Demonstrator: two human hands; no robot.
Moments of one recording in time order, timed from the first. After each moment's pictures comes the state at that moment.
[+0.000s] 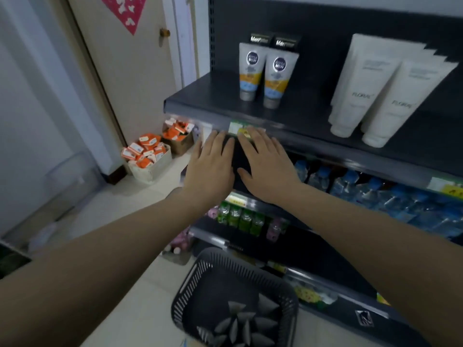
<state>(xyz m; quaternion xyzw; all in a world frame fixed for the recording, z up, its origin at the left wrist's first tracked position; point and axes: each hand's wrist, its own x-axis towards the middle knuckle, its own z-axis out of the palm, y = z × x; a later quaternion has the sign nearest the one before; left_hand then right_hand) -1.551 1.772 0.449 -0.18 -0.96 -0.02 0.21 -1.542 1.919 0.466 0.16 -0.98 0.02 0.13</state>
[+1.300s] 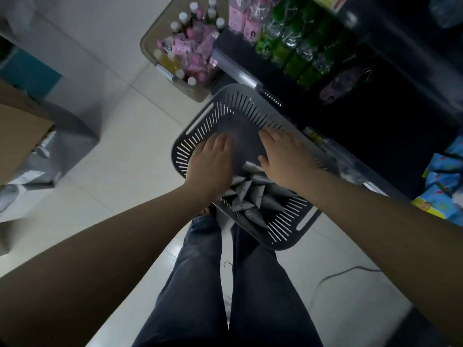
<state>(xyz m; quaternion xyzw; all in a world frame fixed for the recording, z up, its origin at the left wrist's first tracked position) -1.415 1.749 0.095 -0.05 -0.98 -0.07 -0.18 -1.470 1.913 0.124 0.26 -0.93 -0.02 -0.25</state>
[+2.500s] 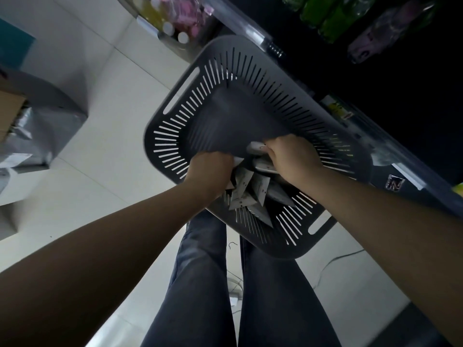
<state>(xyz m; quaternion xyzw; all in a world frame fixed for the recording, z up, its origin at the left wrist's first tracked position) -1.411 1.768 0.001 -0.08 -0.95 -0.04 -0.31 -1.471 1.941 0.005 0.21 -0.93 0.04 -0.30</state>
